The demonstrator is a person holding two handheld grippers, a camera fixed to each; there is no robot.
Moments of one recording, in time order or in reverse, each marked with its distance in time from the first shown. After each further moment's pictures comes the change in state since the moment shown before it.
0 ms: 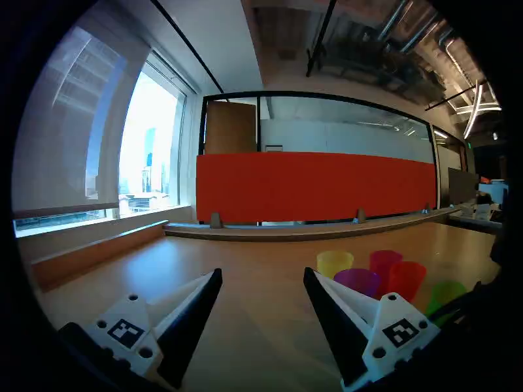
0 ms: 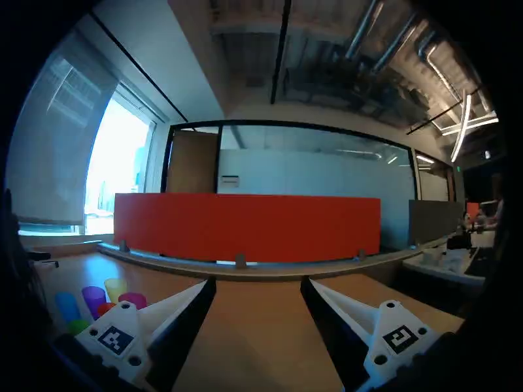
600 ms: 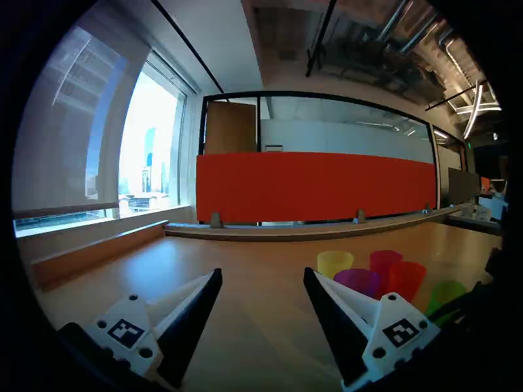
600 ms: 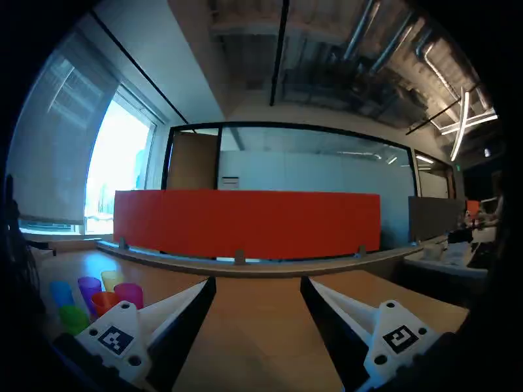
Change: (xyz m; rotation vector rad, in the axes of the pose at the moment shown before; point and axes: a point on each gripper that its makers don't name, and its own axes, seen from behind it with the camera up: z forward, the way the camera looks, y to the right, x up) left arm 0.000 0.000 0.000 0.000 0.000 0.000; right arm -0.028 0.009 -0.003 0.000 0.019 0.007
